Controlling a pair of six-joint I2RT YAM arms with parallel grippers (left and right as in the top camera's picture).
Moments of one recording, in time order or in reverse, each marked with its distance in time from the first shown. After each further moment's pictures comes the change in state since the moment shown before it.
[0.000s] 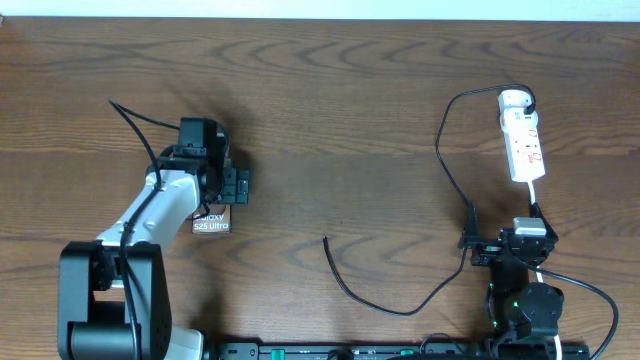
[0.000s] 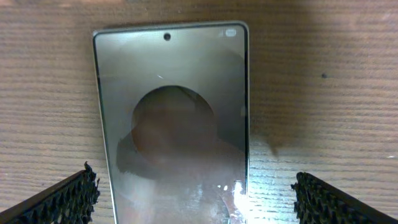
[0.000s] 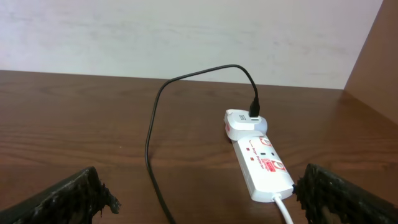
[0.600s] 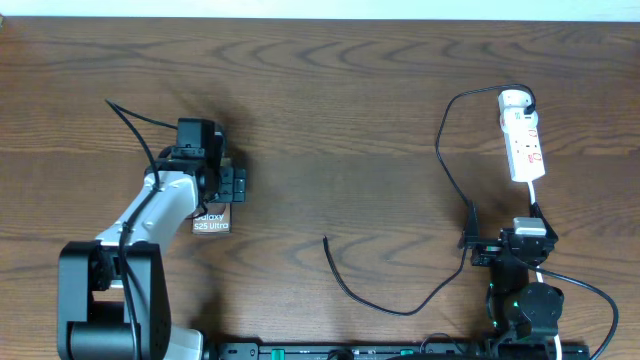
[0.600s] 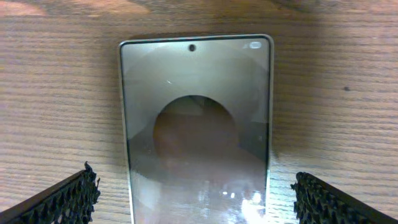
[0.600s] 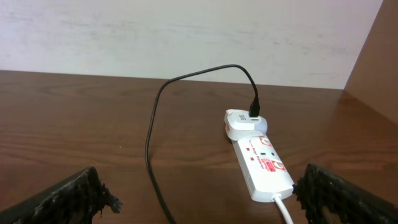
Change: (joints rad) left arm 0.013 0.000 -0.003 0.030 -0.035 0.002; right arm 0.000 0.000 0.000 0.000 0.000 0.000
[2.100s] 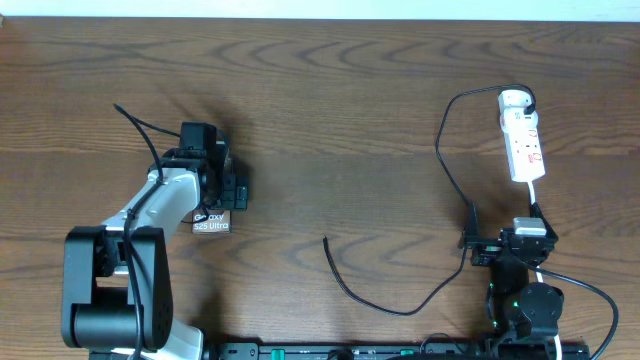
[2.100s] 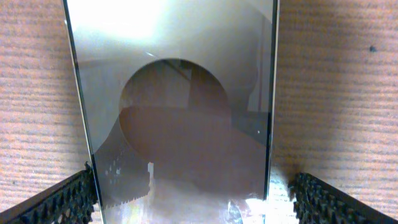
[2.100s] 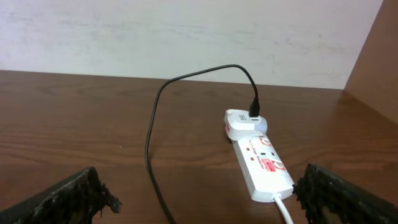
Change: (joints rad) left arm 0.004 0.059 -0.002 -0.041 0.043 0.000; right arm 0.000 0.000 0.000 0.000 0.000 0.000
